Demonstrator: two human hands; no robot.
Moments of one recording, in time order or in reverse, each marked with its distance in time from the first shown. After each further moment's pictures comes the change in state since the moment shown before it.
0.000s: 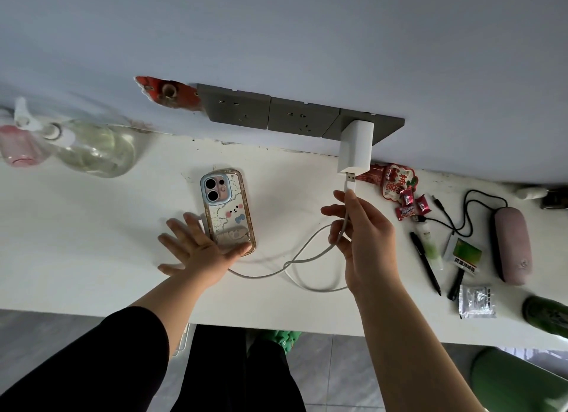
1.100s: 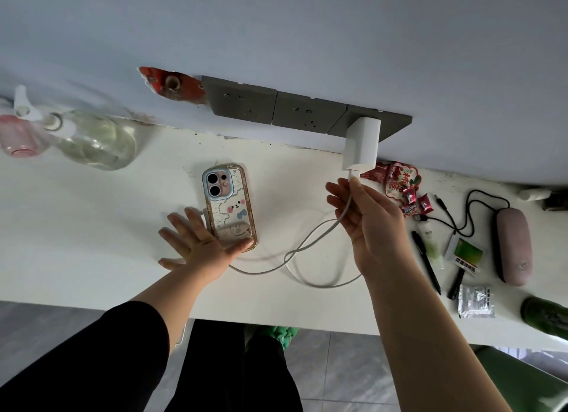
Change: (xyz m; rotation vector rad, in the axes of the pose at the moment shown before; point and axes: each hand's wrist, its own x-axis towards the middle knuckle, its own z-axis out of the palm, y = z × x) left_hand -0.003 0.002 -0.001 -0.020 0.006 0.010; right_hand 0.016 -0.014 0.001 0.059 -0.083 0.054
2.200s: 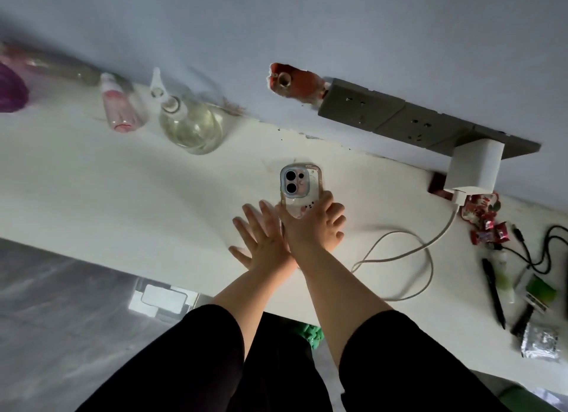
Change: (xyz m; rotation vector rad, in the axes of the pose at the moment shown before) left_hand 0.005 -0.016 0.003 -0.094 0.017 0.028; right_hand 0.025 0.158 0.151 -1.342 0.246 -0.096
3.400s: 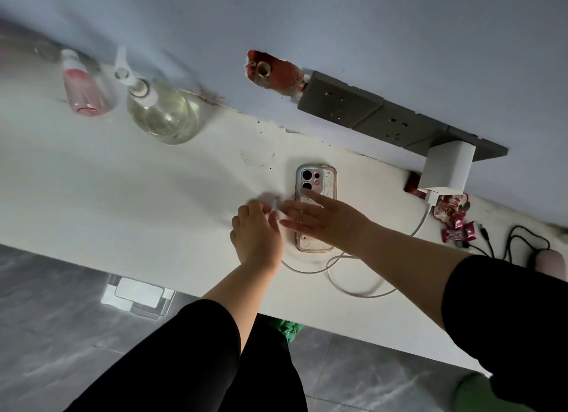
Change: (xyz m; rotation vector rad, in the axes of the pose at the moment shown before) left_hand 0.003 0.025 0.005 -0.190 0.419 0.109; right_hand 0.077 0.069 -0.082 -1.527 0.137 -1.753
